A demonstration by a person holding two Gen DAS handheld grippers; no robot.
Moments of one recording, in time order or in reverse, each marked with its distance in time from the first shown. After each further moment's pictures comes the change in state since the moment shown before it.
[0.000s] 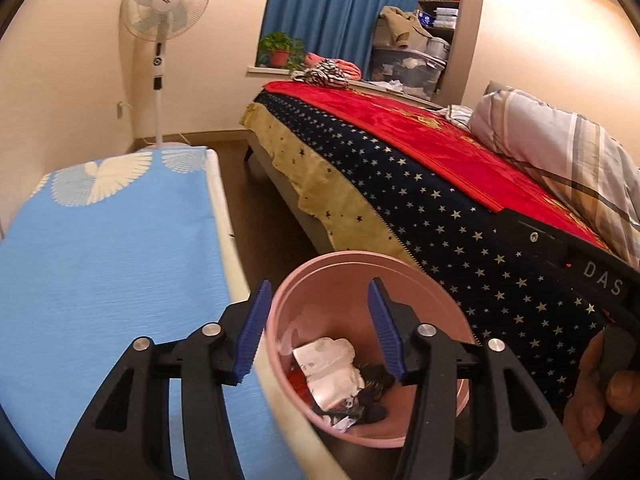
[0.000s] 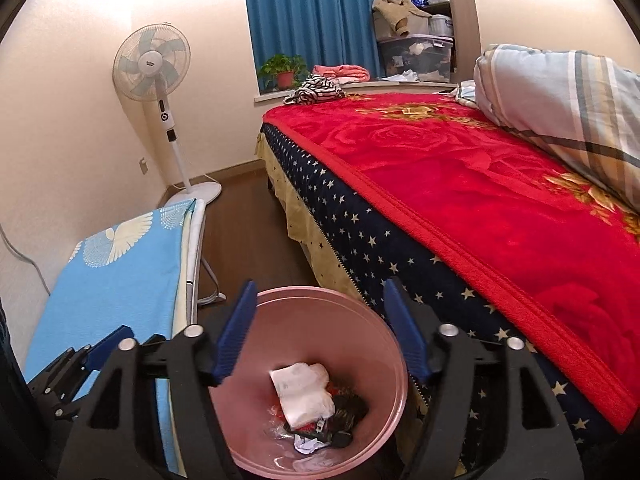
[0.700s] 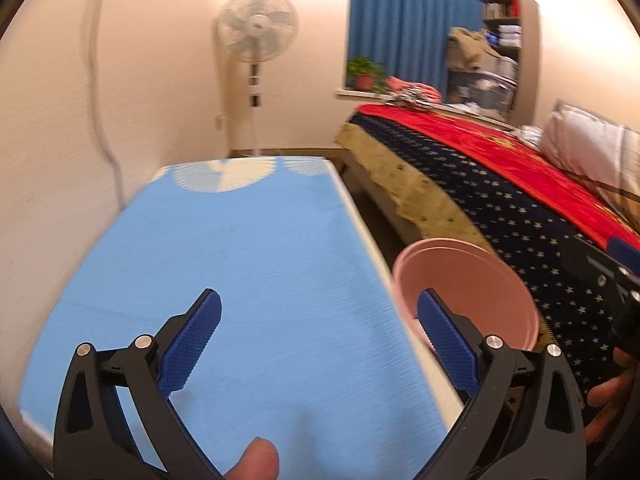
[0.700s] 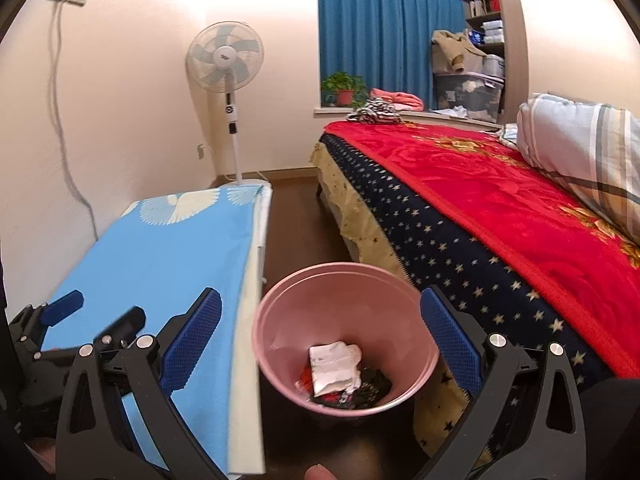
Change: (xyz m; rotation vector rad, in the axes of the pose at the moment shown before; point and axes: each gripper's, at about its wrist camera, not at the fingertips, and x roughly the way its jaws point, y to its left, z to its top) left arm -0.108 0.052 -0.051 -0.068 -0.087 0.326; right arm -0.080 0.056 -0.061 -0.169 -0.065 0.128
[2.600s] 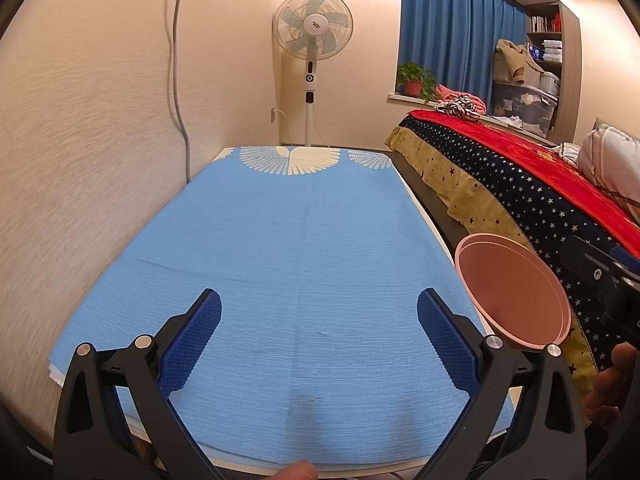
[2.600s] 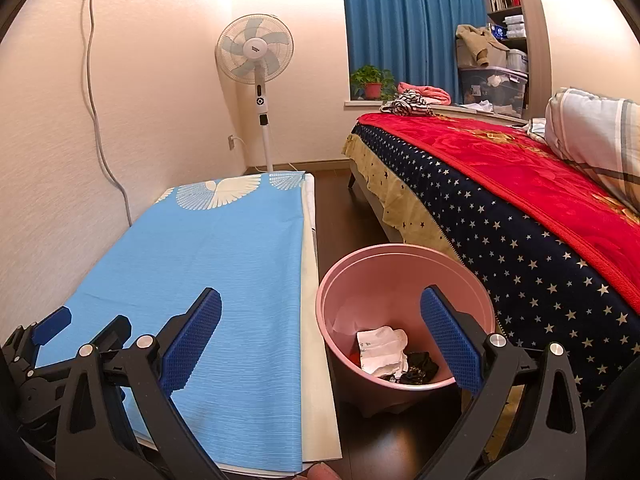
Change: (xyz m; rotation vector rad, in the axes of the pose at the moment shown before) left arm -0.031 0.050 -0.032 -0.081 -0.006 0.125; right arm -0.001 0.043 -0.021 -0.012 0.013 0.074
